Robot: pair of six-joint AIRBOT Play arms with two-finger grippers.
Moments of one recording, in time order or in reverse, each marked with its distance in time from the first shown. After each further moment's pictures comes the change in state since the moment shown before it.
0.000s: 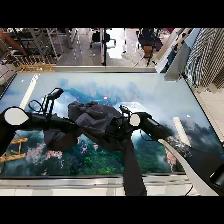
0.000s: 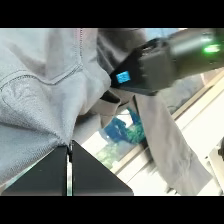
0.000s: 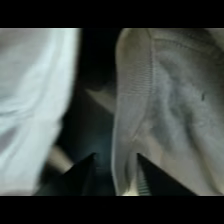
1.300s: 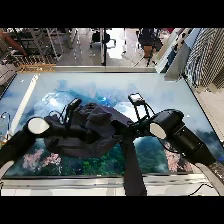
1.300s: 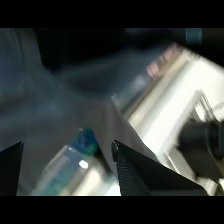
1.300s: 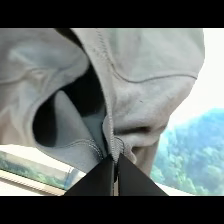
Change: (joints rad) left arm -0.190 -0.090 -0.082 -0.198 0.172 0.100; right arm 0.113 0.382 0.015 -0.531 0.261 -0.057
